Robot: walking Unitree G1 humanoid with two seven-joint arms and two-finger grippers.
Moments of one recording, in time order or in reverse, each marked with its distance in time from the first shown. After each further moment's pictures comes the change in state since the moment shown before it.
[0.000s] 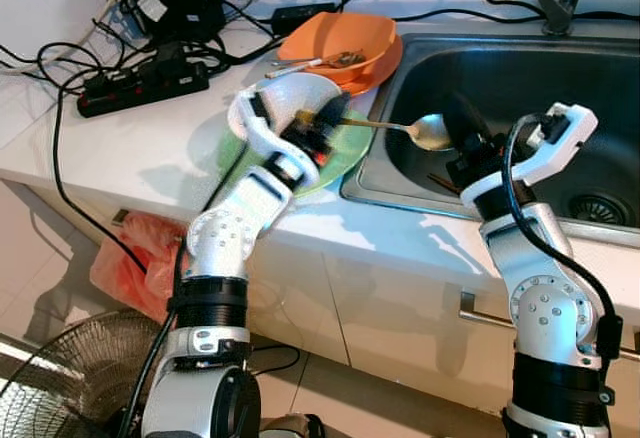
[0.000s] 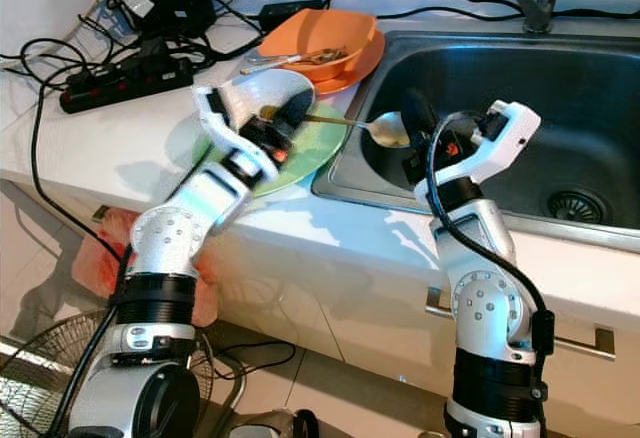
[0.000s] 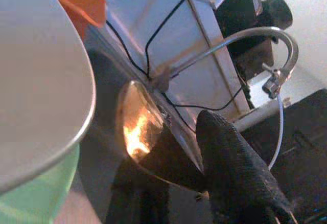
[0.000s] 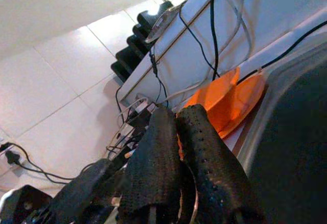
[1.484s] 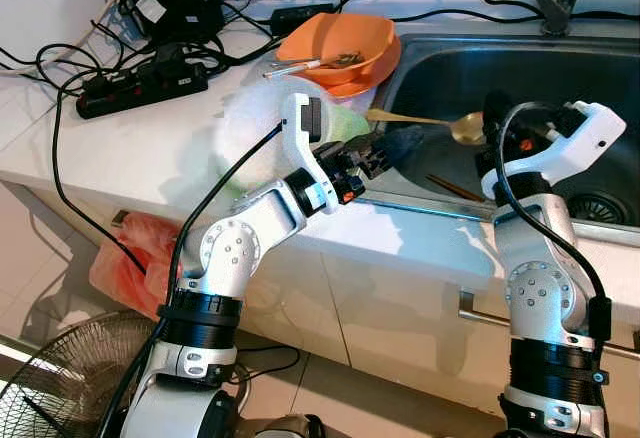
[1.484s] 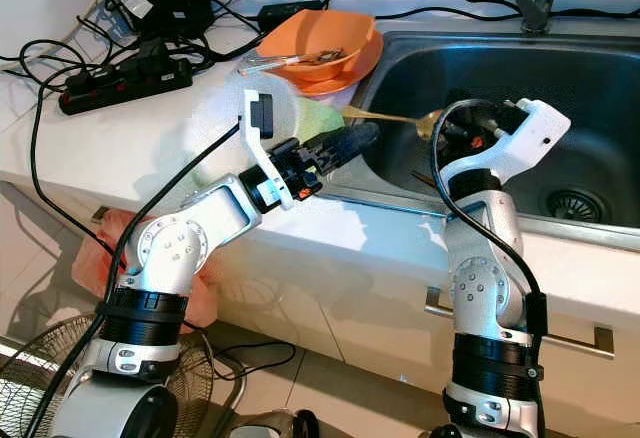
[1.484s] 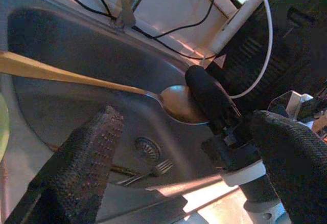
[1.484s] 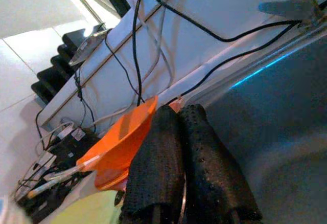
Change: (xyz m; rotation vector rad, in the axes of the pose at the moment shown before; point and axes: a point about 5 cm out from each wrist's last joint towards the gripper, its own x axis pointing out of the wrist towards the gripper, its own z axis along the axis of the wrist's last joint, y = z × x) left arm -0.011 -0.019 -0.023 0.356 0.265 -0.157; right arm 0.007 -0.029 0.011 -0.152 -0.114 -0.255
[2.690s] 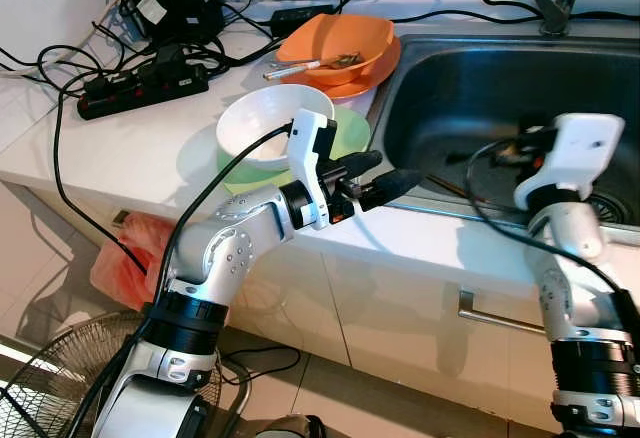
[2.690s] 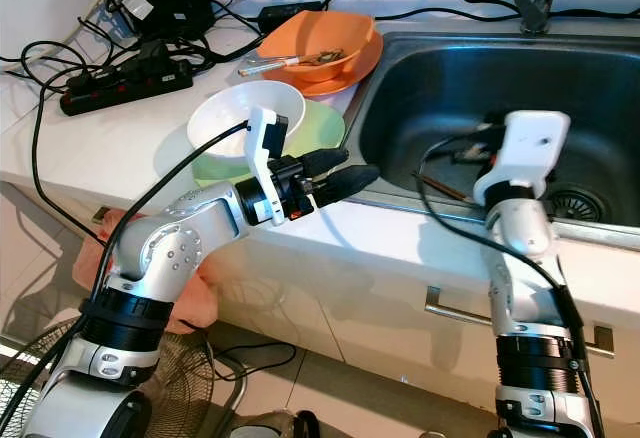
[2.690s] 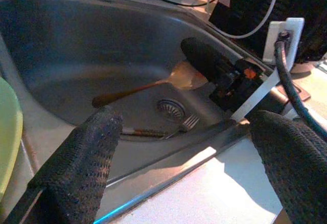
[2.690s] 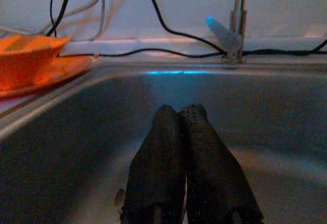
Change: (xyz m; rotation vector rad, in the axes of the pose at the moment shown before) left arm -0.010 0.005 -0.008 0.271 0.175 -0.032; right arm 0.000 -0.052 0.000 -0.671 0.089 -0.117
